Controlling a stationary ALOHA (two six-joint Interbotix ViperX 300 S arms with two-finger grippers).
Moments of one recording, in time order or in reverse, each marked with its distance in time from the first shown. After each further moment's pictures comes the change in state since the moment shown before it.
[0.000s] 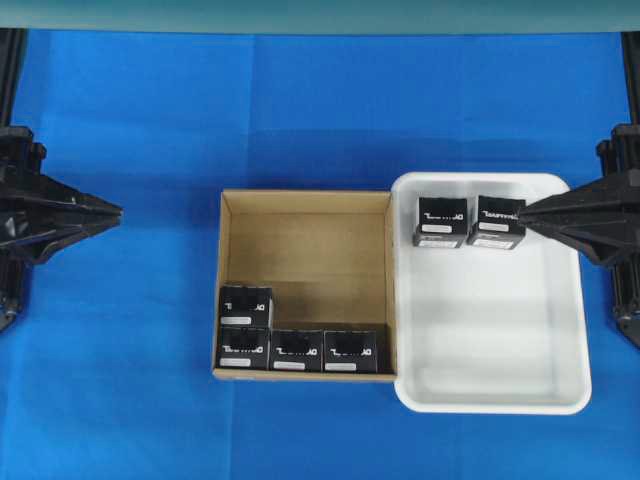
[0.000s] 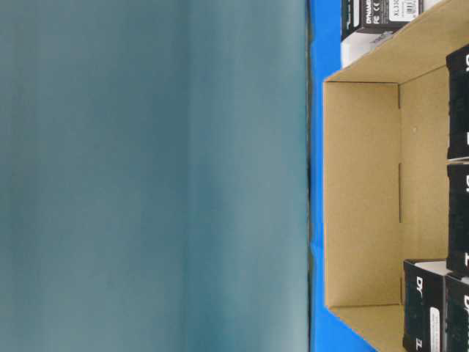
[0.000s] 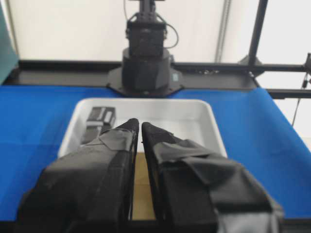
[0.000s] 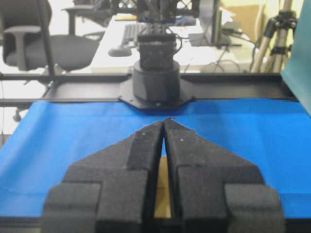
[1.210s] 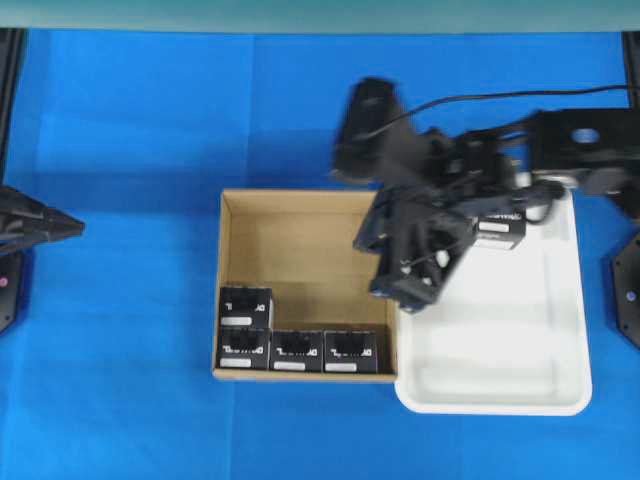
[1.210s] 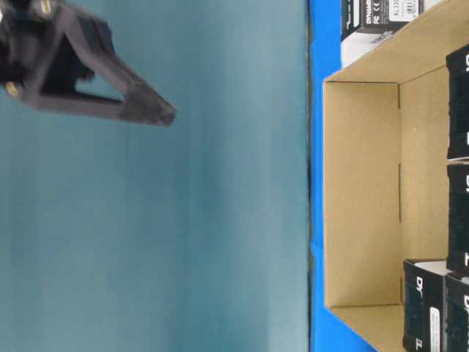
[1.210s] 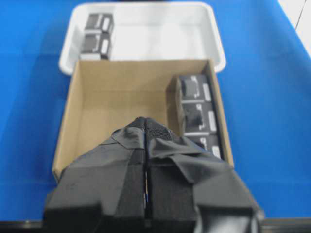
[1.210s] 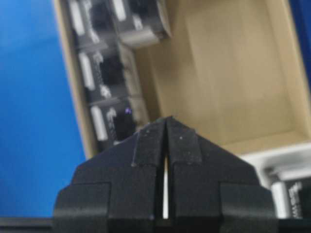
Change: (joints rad) left arm -0.005 -0.176 -0.114 0.014 0.617 0.005; right arm -0.049 0.874 -0.963 0.120 1.221 0.156
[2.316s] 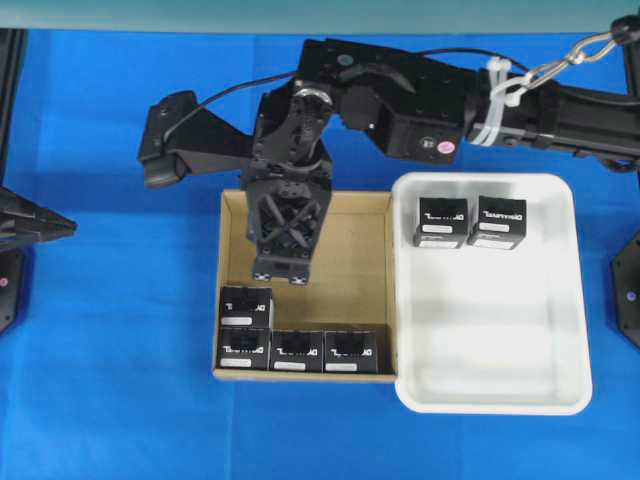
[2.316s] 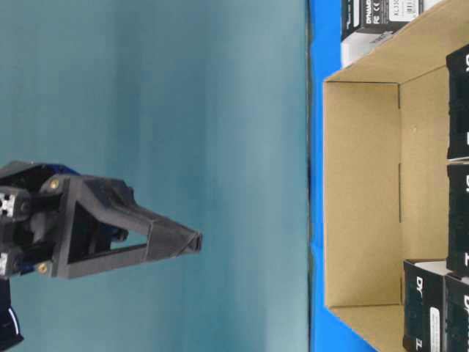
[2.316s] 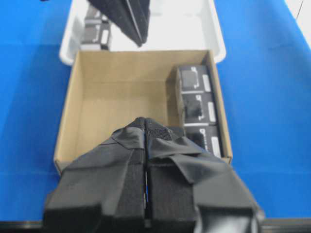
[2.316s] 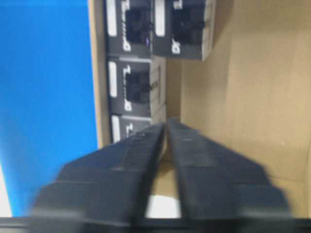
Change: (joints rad) left arm 0.000 -0.029 -0.014 0.000 0.057 -0.002; right arm -0.092 0.495 -0.658 0.255 0.482 -0.296
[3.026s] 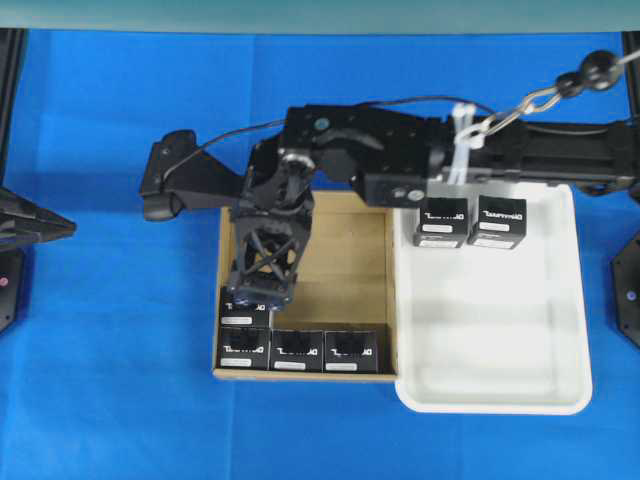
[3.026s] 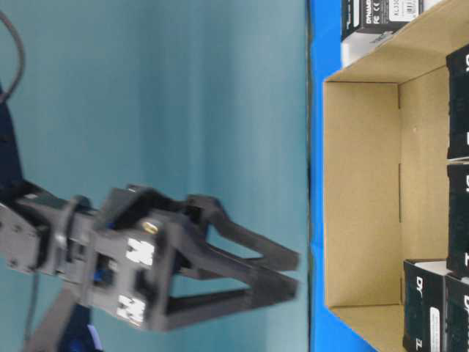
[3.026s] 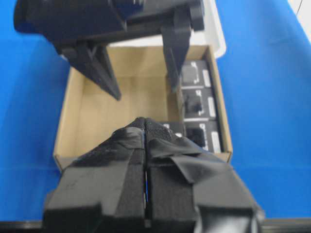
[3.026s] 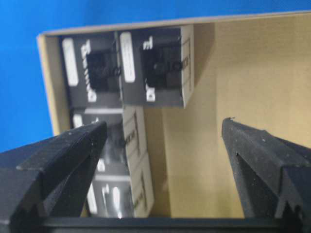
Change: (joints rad) left arm -0.002 0.000 0.000 0.000 0.021 0.000; right arm 0.044 0.058 0.141 -0.072 -0.249 0.072
